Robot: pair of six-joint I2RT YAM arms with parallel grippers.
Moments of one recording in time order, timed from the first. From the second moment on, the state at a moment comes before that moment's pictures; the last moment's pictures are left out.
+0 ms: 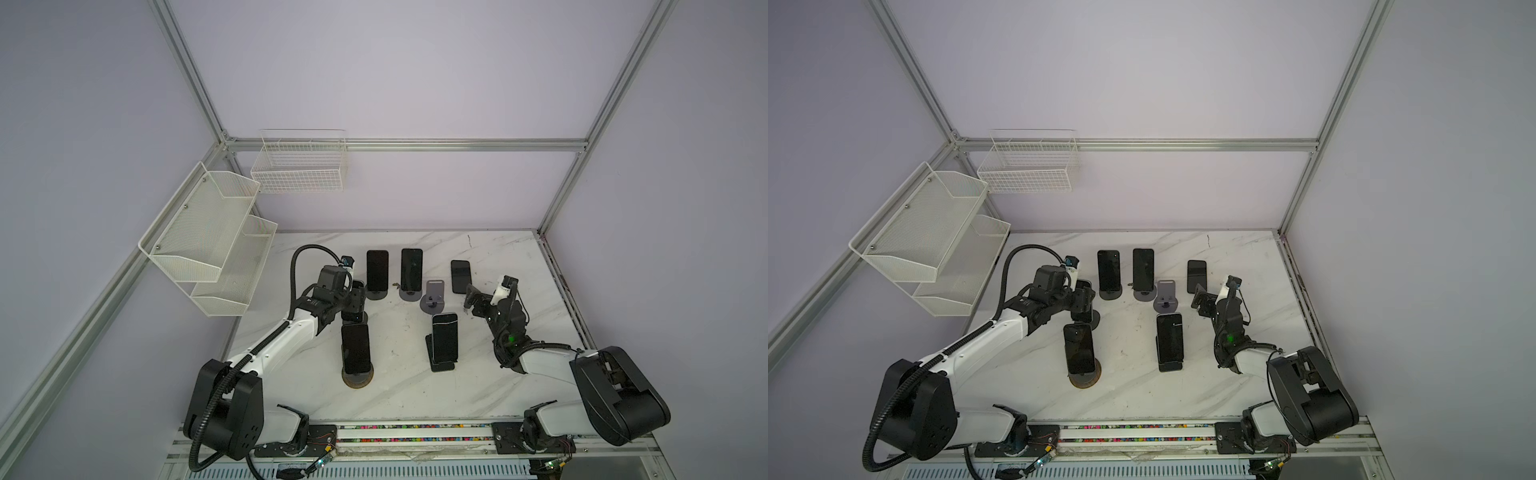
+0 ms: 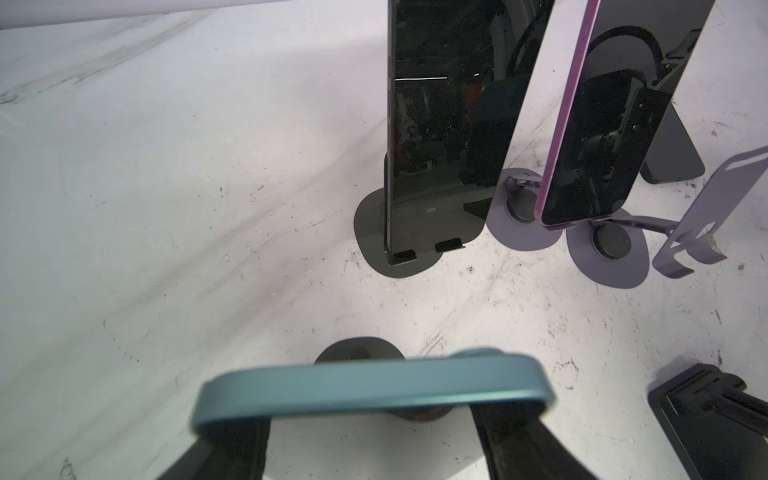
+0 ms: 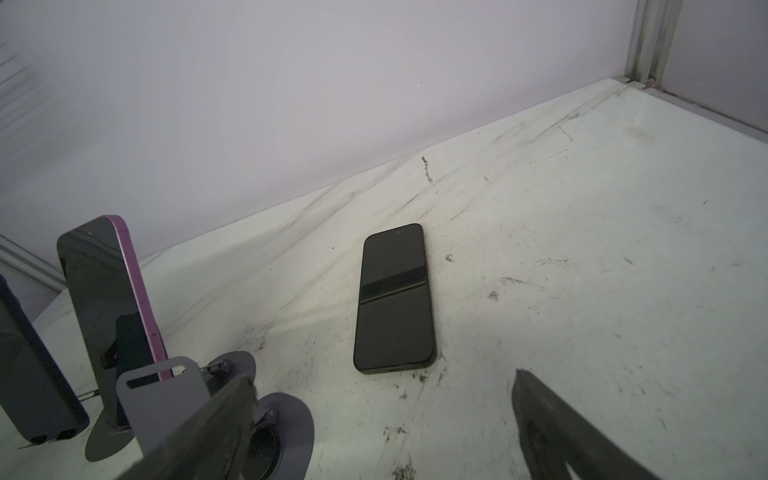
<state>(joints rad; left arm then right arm) -0.34 1.34 0.91 -0.31 -0.03 -0.13 0.33 1.39 0.36 0.79 0.24 0.45</state>
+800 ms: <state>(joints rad) -0.34 1.31 1.06 -0.53 -0.13 -0.10 0.33 1.40 0.37 0.78 0.24 0.46</state>
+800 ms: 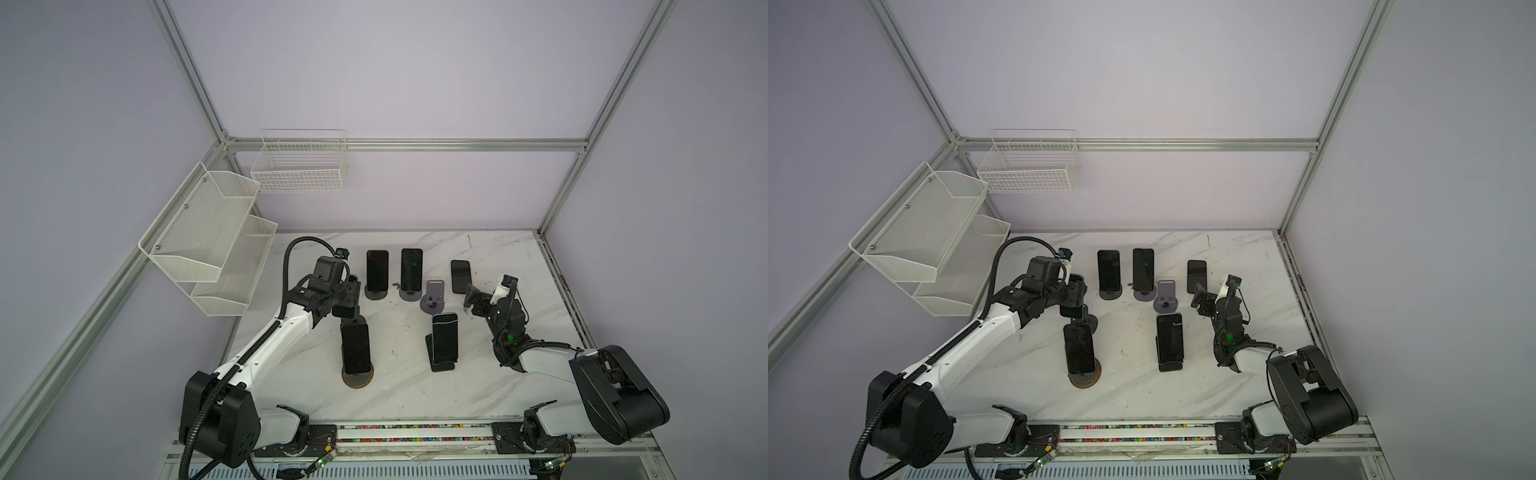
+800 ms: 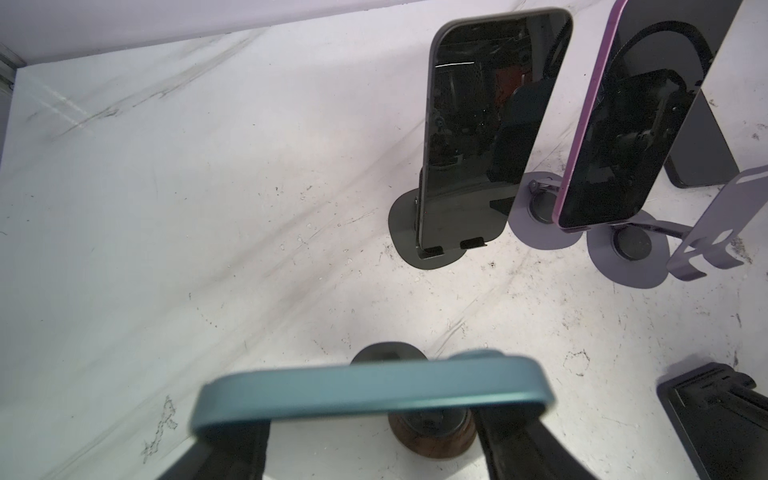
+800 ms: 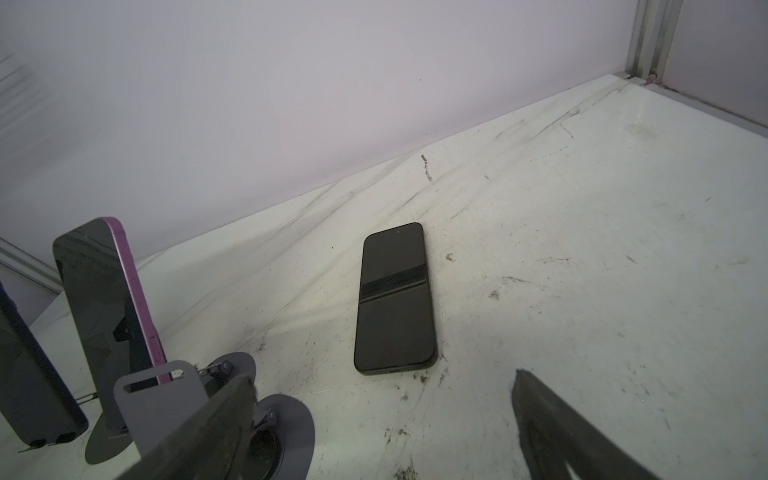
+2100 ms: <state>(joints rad) -0.10 1.85 1.40 -0.52 -0.05 -0.13 0.33 1.41 0.38 0.75 0.24 0.47</state>
